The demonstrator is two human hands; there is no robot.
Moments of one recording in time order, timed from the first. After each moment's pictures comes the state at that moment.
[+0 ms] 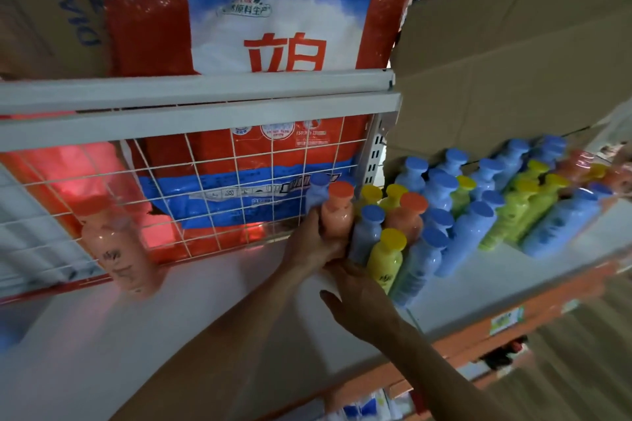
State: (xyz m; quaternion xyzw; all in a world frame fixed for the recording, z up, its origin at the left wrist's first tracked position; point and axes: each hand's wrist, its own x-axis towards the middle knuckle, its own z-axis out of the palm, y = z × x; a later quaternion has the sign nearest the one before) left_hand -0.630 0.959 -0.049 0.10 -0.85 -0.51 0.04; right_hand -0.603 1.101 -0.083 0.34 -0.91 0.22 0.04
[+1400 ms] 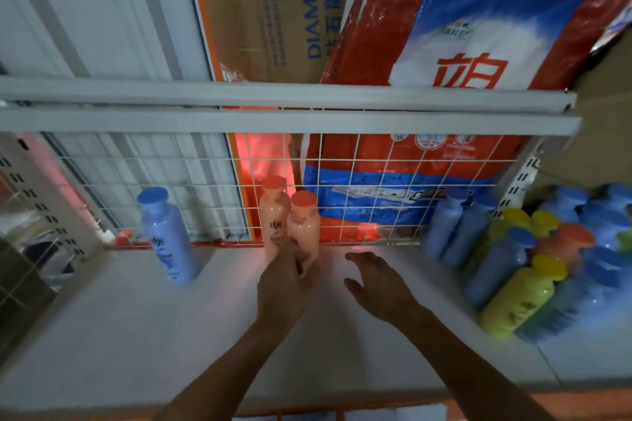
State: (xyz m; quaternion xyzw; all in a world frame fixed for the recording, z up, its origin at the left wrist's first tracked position) left_hand -0.445 0.784 -0.085 0.27 -0.87 -0.35 0.24; right_hand -0.565 0.933 -0.085 0.41 -0.90 0.17 -0.05
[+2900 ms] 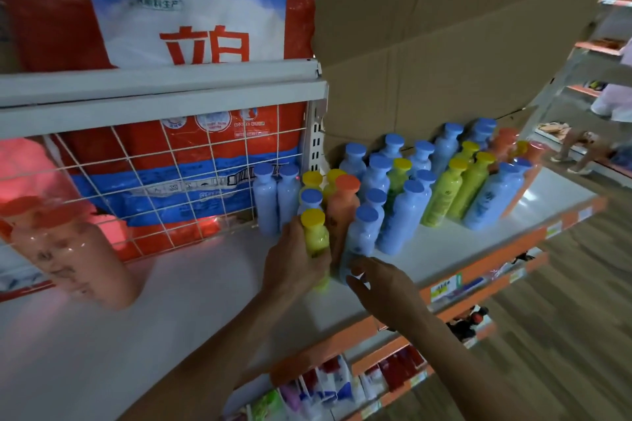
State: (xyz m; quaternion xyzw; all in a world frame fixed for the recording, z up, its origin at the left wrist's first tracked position) left_hand -0.587 1.044 -0.054 0.09 -0.92 -0.37 0.12; right_hand -0.605 1.234 -0.089 0.25 -0.93 0.23 0.13
